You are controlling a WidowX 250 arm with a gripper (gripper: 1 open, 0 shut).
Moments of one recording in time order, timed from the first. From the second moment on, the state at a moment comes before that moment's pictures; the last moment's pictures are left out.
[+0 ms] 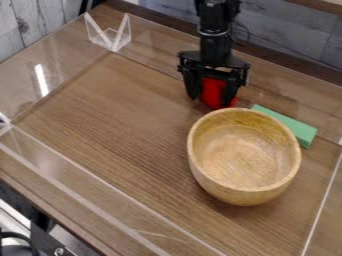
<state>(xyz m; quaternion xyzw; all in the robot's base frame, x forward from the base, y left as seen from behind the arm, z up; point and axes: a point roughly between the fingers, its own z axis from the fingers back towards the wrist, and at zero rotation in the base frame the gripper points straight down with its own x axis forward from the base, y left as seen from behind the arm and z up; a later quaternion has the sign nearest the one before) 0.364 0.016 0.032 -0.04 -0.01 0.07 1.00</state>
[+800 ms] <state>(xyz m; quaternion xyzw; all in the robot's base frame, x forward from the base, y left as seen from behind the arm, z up) 0.369 0.017 0.027 -0.03 -0.02 0.07 1.00</state>
